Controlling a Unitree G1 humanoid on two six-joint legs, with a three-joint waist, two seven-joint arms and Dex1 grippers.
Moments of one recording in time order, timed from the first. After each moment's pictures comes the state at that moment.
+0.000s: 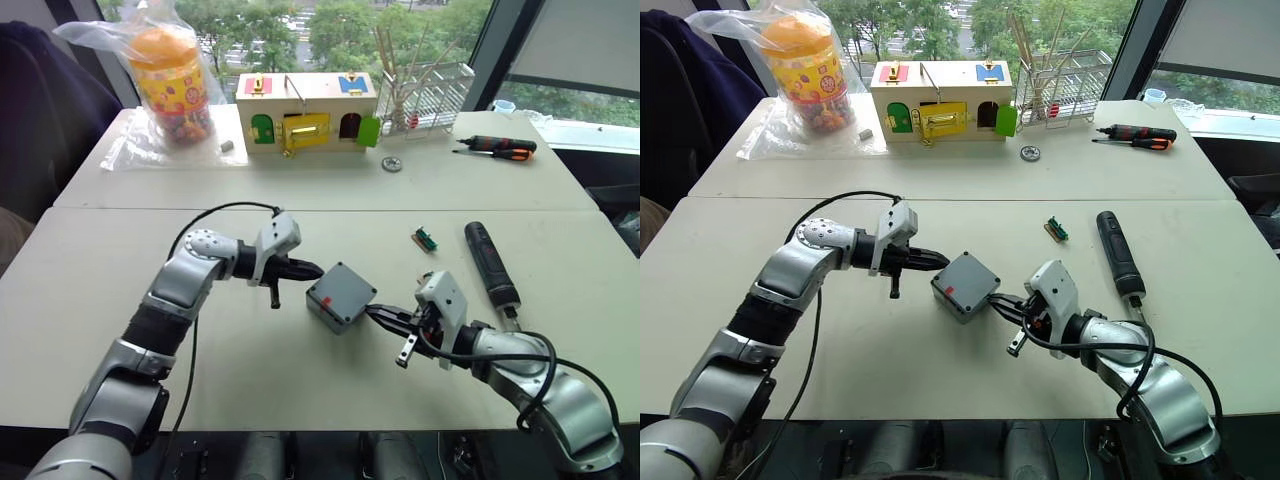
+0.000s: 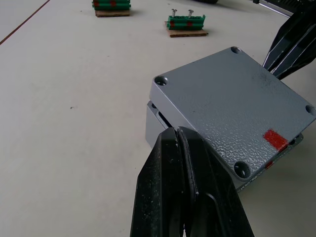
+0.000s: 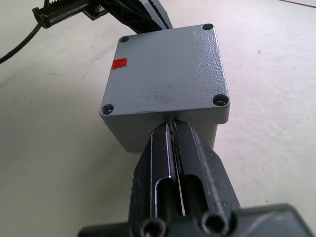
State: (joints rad) left arm -0.68 0.49 -0.26 0.16 -0.23 0.48 -1.20; right arm 0.01 -0.61 0.07 -0.63 0.39 0.65 0.61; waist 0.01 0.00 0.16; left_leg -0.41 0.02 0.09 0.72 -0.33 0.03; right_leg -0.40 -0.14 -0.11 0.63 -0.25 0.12
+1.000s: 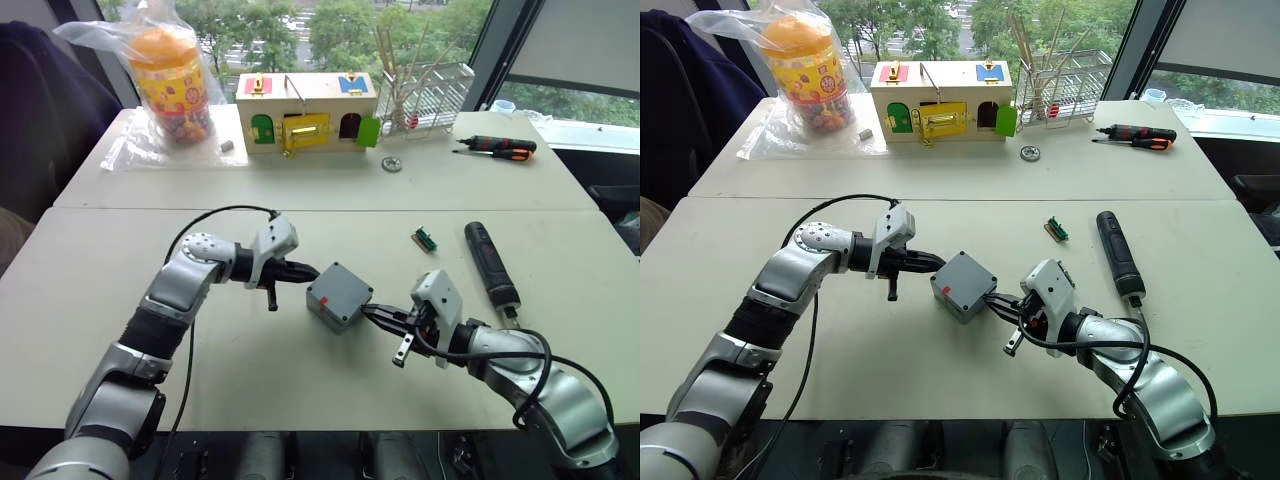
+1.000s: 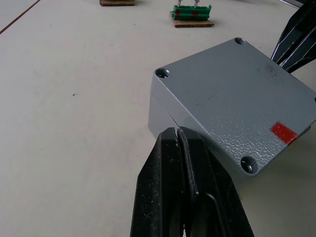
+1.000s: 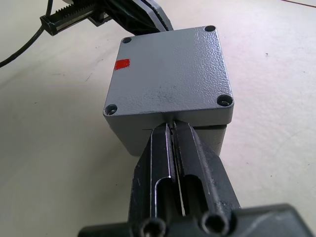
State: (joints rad) left arm -0.66 0.50 -0.26 0.15 -0.22 0.47 -1.18; right arm 0.00 -0.60 0.09 -0.62 0.39 0.65 0.61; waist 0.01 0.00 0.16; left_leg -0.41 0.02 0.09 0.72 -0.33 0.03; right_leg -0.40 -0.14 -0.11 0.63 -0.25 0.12
